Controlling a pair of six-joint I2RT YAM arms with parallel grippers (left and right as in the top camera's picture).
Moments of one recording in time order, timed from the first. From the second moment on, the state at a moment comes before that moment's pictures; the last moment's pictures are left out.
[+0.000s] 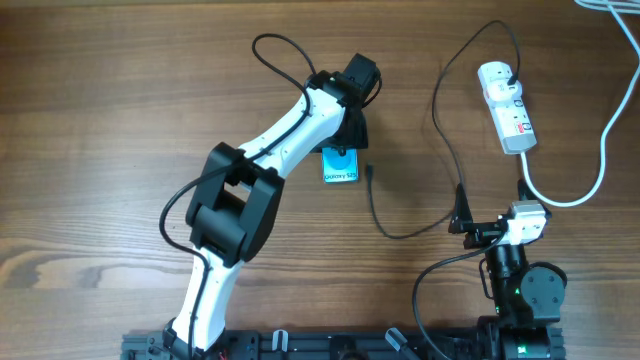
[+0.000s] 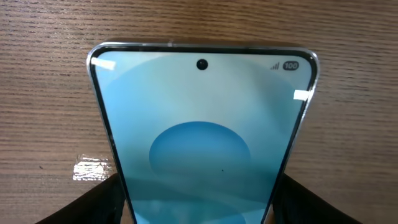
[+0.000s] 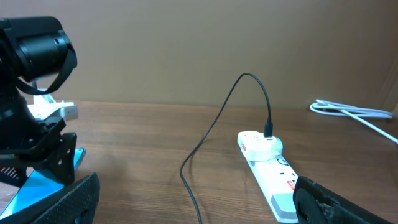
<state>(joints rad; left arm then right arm) -0.60 2.25 1.81 -0.96 -0.05 -0.65 0.00 0.02 0.01 0.00 -0.06 -0.02</state>
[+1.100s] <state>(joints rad) -0.60 2.23 1.67 -0.77 -0.03 -0.65 0.00 0.02 0.01 0.00 -0.06 -0.02</state>
